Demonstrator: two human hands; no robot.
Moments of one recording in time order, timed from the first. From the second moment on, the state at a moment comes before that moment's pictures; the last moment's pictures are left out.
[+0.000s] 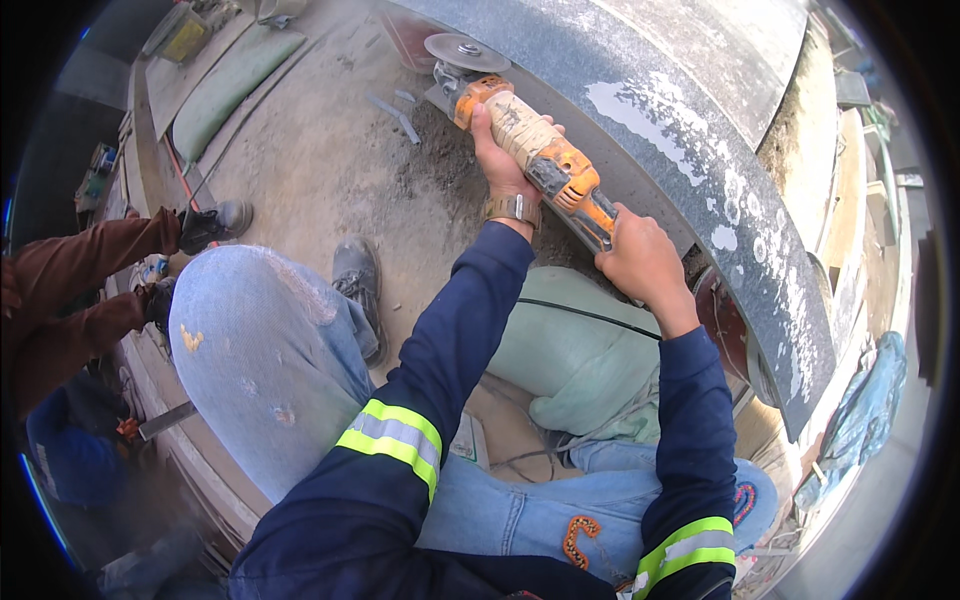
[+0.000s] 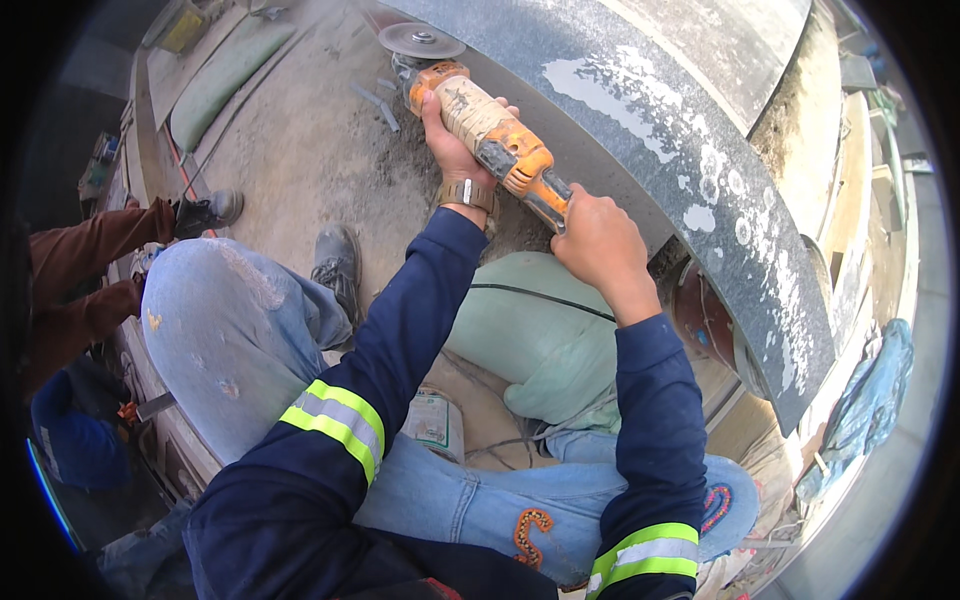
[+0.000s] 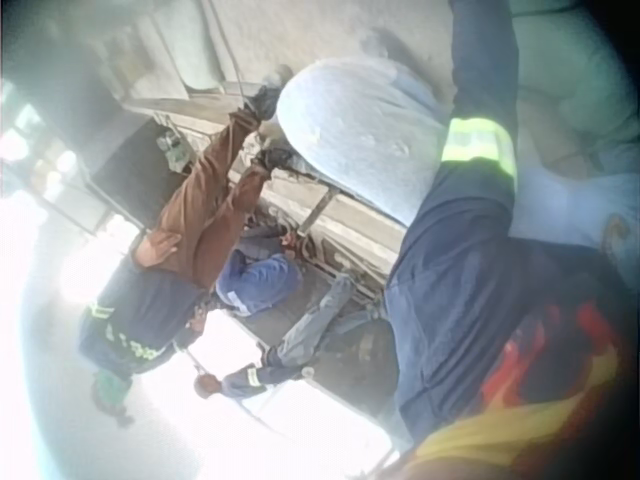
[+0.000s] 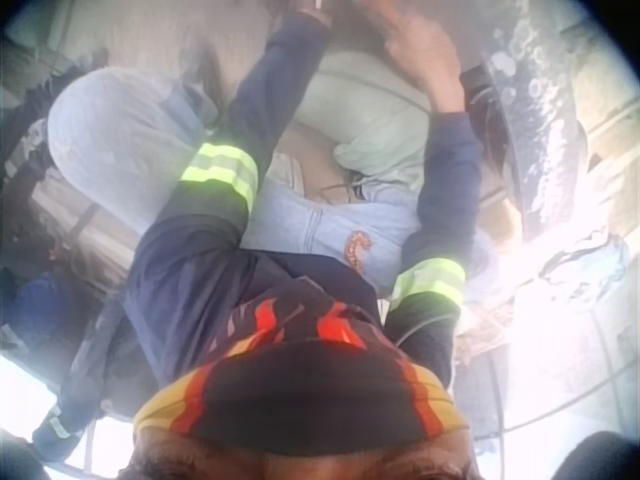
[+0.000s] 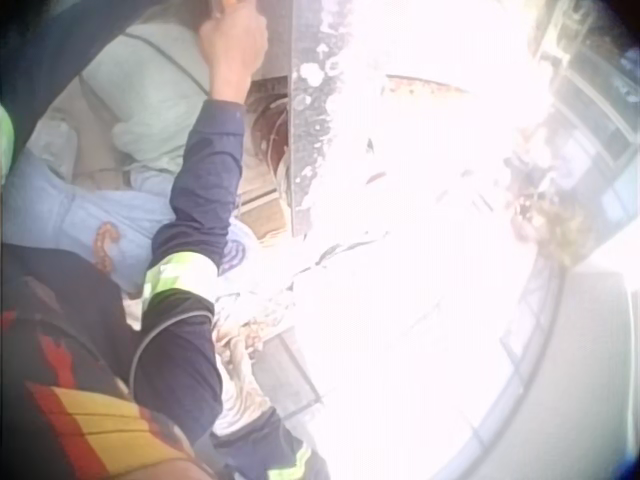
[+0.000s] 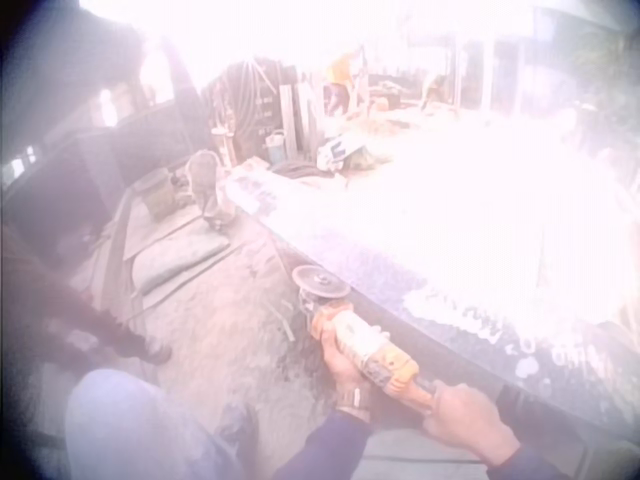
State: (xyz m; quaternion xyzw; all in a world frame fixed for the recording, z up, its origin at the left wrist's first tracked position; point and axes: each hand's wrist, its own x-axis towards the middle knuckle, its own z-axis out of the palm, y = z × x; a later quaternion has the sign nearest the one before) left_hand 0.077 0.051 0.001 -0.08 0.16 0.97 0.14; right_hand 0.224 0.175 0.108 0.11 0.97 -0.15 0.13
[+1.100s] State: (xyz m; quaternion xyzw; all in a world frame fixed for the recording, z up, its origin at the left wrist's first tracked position) left_hand 0.046 0.042 -0.005 -0.07 0.15 0.97 0.15; right_hand 0.195 0.159 0.108 0.11 0.97 -0.16 0.14
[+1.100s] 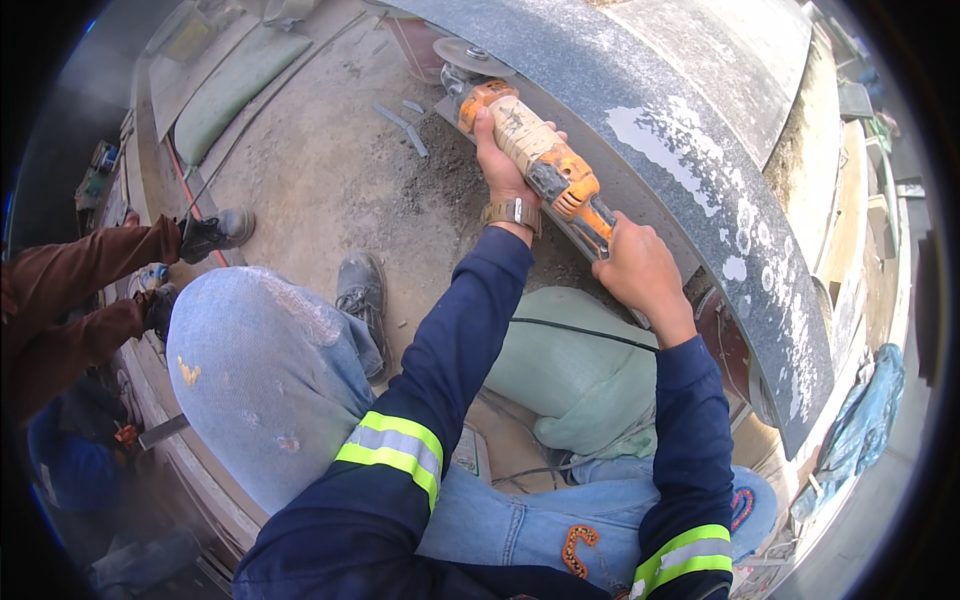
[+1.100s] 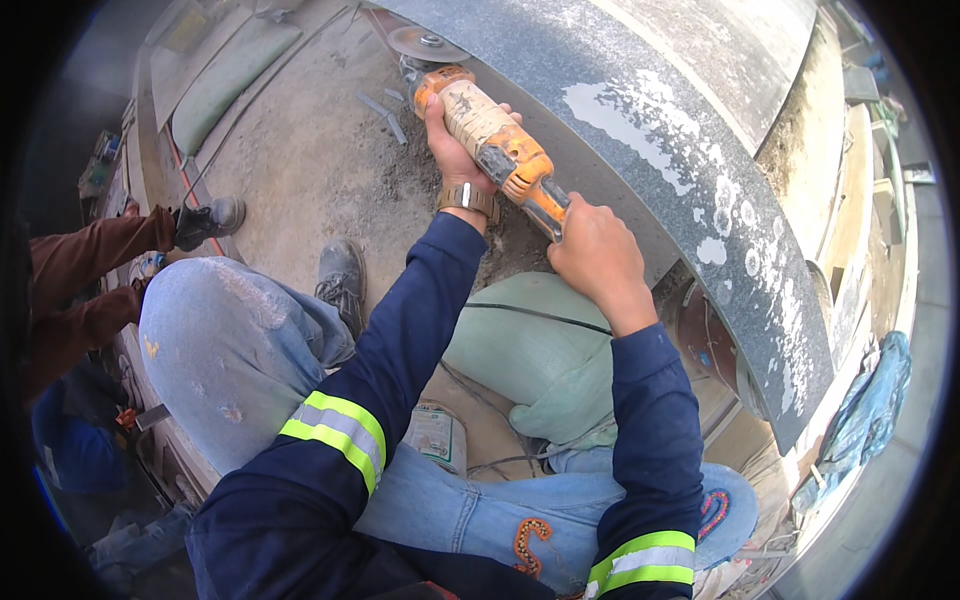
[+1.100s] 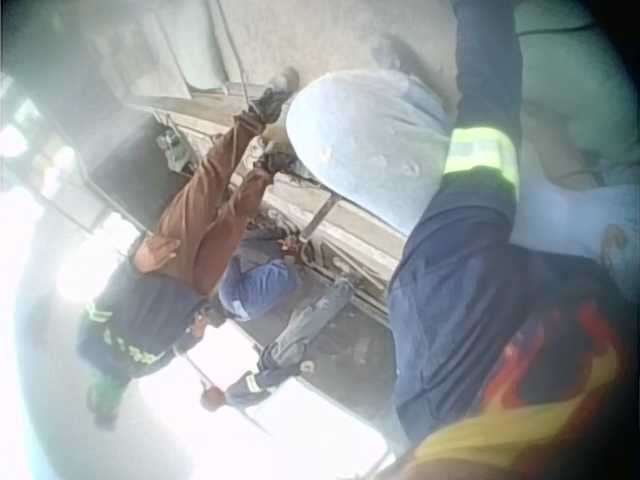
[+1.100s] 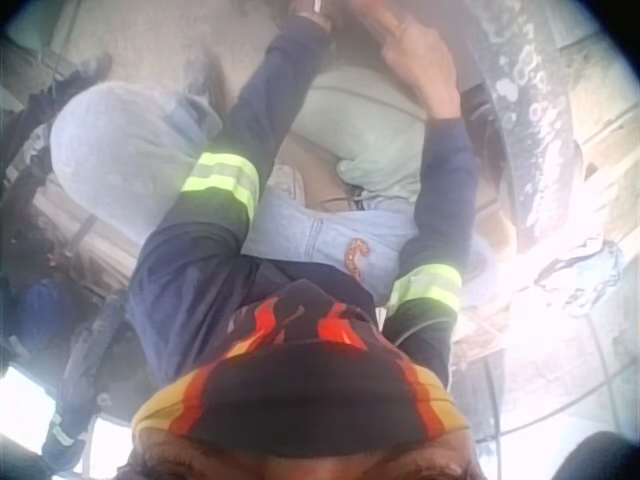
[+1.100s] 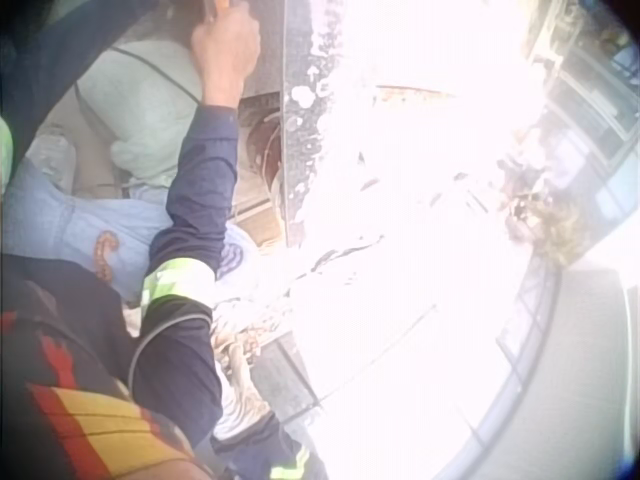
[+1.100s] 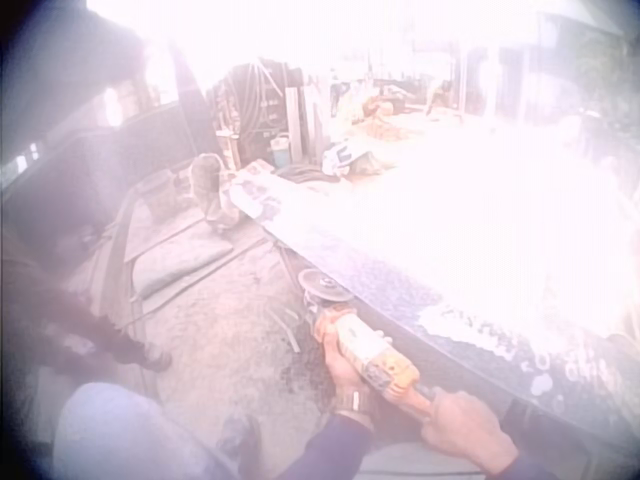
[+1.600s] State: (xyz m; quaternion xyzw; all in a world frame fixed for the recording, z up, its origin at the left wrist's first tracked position) left_hand 0.037 0.039 -0.007 -0.08 0.17 0.97 0.14; right_hand 0.189 0.156 0.107 0.11 0.97 -0.16 0.13
